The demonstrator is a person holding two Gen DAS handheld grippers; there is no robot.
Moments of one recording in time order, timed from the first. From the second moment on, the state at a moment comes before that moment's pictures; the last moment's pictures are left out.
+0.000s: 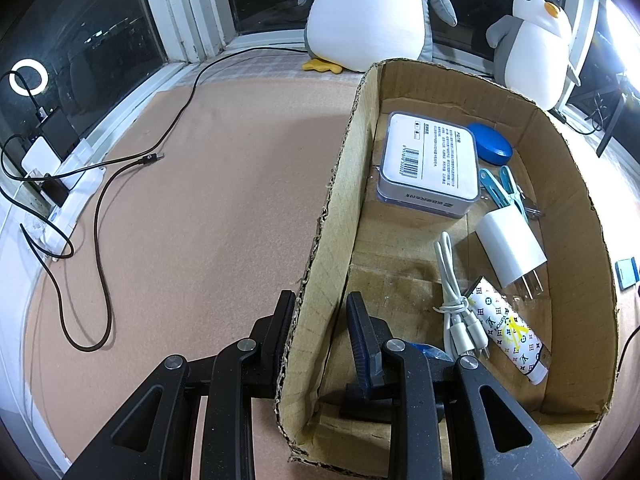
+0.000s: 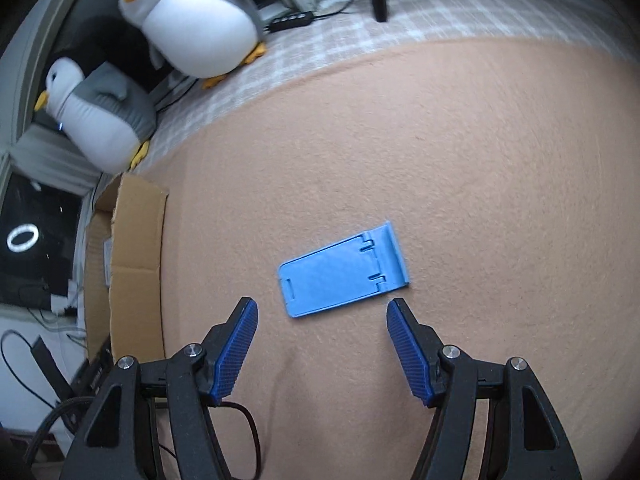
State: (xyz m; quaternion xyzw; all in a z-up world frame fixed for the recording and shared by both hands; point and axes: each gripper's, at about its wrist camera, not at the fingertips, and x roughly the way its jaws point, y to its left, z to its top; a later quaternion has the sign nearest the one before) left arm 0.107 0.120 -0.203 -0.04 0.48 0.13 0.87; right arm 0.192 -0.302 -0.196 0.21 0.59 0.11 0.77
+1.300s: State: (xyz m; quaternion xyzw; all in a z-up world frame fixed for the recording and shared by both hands) left arm 0.108 0.125 -0.204 -0.05 0.48 0.12 0.87; right arm 0.213 -0.216 -0.197 -0.02 0.56 0.10 0.82
